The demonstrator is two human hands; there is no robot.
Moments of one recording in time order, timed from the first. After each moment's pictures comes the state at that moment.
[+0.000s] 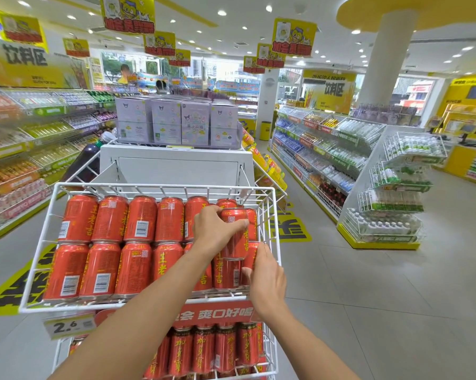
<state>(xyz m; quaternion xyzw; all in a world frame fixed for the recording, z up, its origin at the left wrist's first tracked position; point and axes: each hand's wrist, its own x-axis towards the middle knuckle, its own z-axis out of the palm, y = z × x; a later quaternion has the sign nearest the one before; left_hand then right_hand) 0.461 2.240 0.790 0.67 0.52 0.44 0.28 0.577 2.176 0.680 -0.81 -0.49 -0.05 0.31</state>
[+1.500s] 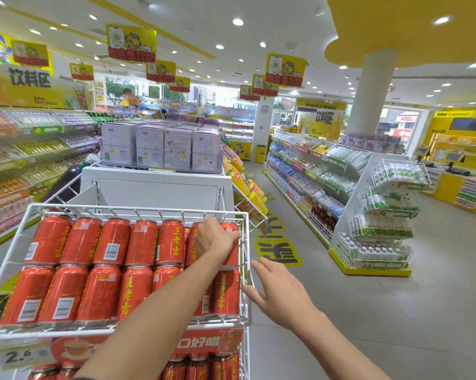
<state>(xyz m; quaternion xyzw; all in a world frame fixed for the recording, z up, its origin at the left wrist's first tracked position) 0.549 2.243 0.820 0.62 0.65 0.37 0.24 0.668 2.107 0.773 -0.71 -0.69 -0.06 0.11</state>
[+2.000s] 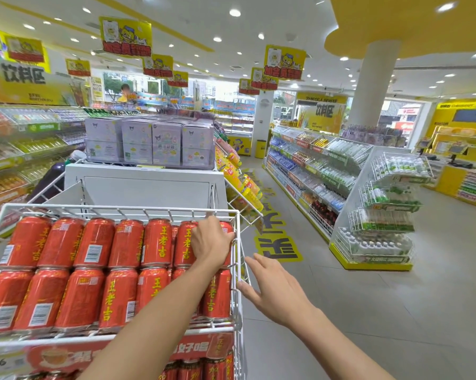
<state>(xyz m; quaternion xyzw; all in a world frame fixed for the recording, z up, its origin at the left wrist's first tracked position) 0.575 2.259 0.803 0.68 0.63 0.36 0.10 0.687 2.120 0.775 -0.70 -0.71 -0.04 0.13</state>
